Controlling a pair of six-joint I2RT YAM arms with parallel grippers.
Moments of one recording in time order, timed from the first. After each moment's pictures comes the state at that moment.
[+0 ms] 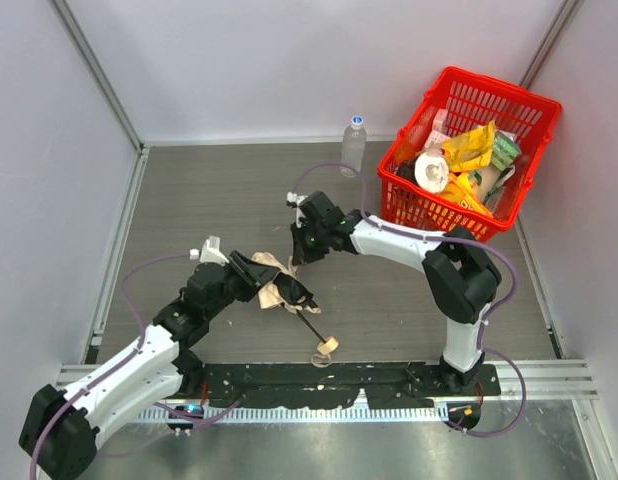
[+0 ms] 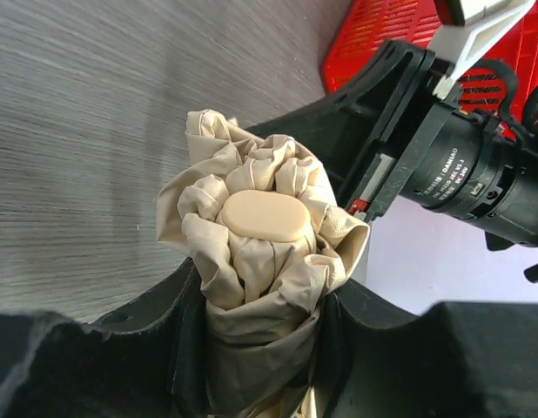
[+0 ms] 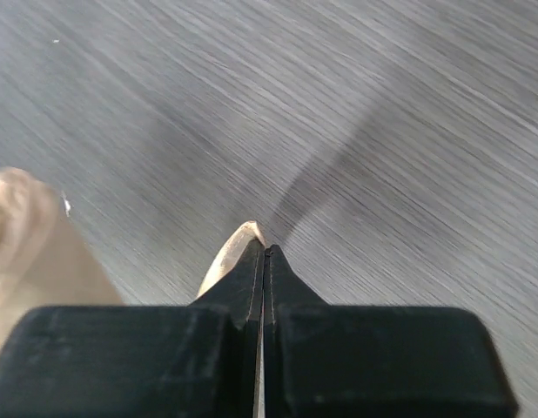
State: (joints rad) left arm -0.61 0.69 0.34 -0.03 -0.04 -1.19; right arm 0.78 1.84 1.29 -0.34 -0.20 0.39
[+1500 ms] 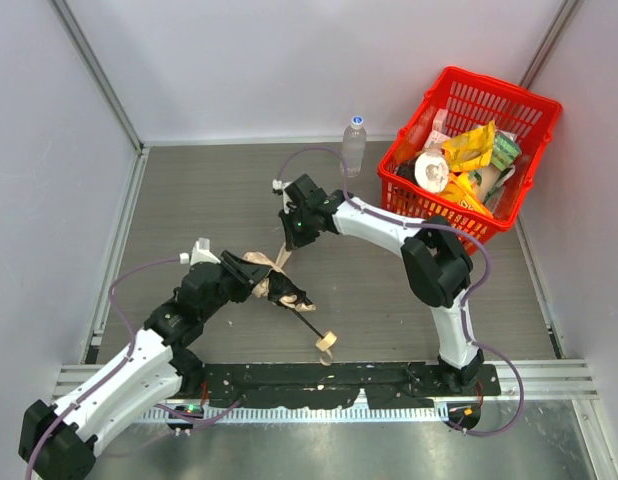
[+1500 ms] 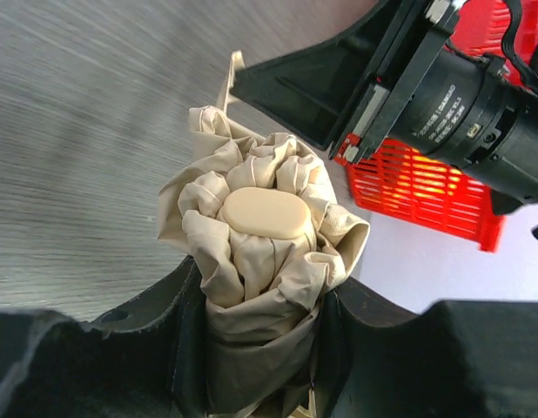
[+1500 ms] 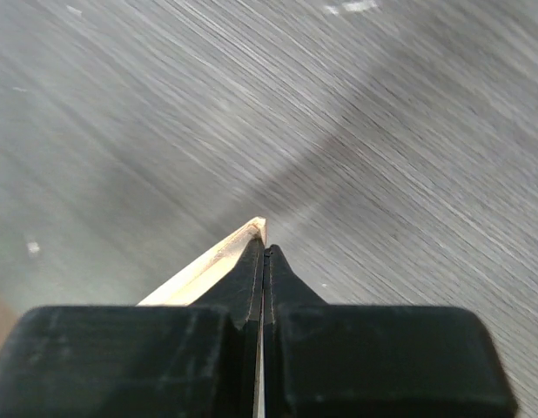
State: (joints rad) left arm -0.60 0.63 0.36 -0.14 -0.06 -1.28; right arm 0.76 2.05 1.63 -0.49 -0.21 0.28
